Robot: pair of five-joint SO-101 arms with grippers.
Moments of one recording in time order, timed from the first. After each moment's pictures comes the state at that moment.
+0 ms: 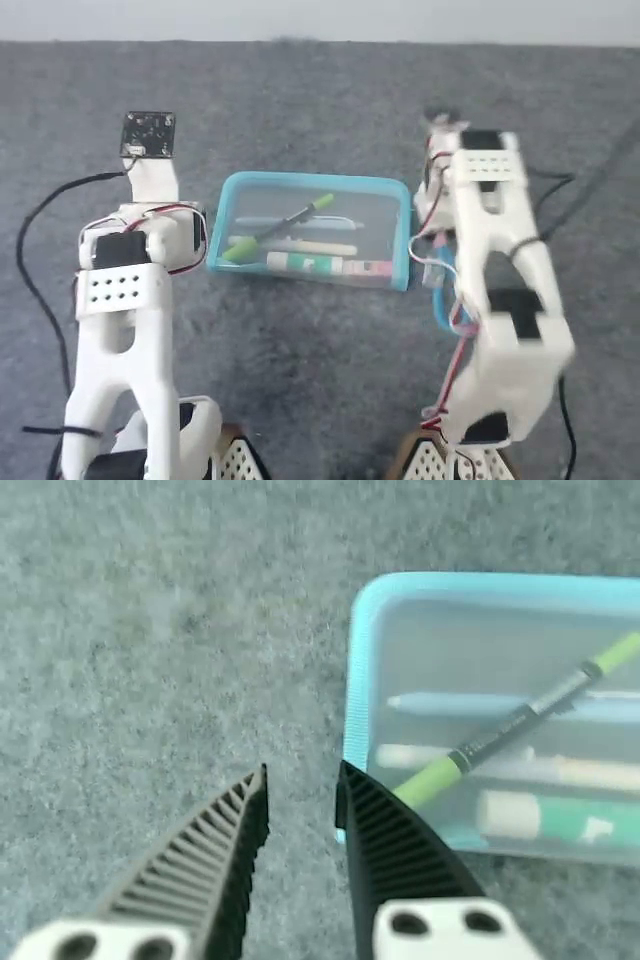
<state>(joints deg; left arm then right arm) -13.9 -30.7 43.1 57.3 -2.6 -5.2 14.6 -6.3 83.5 10.7</state>
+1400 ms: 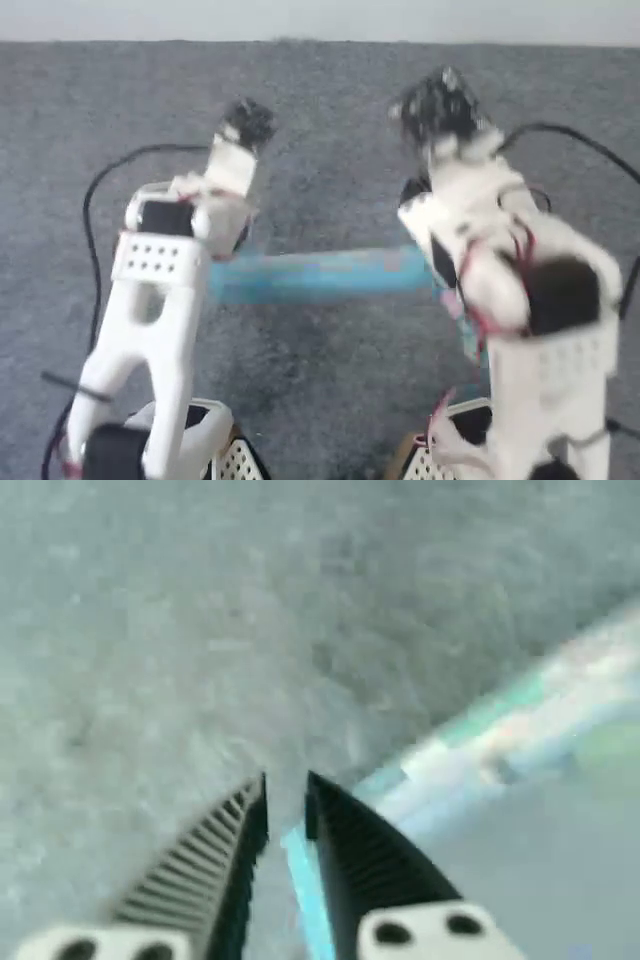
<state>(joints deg) 0.8 -25.6 34.8 67.5 -19.6 -18.2 -32.4 -8.3 89.8 19.4</state>
